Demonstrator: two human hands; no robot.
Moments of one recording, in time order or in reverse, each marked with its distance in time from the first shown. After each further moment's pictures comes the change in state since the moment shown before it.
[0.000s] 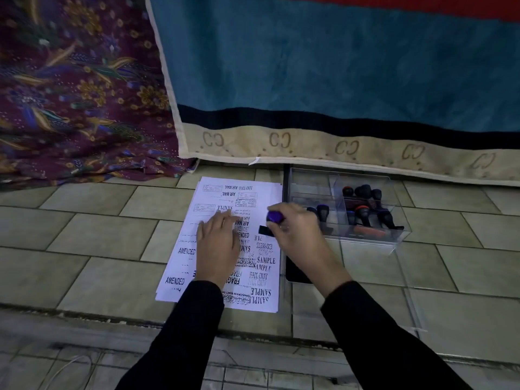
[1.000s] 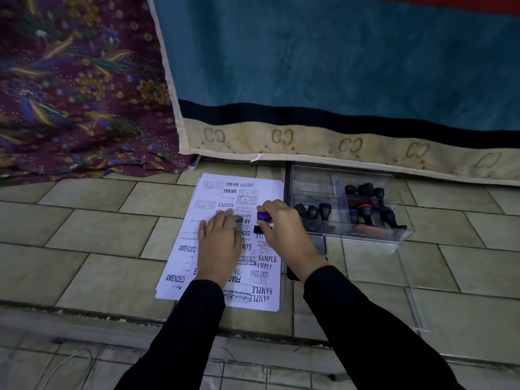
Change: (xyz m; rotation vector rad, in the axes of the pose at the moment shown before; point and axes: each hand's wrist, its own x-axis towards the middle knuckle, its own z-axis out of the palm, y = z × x) left_hand -0.001 -0.001 0.004 0.016 -0.022 -0.016; right_hand 0.017 0.008 0.036 -0.081 -0.057 -0.028
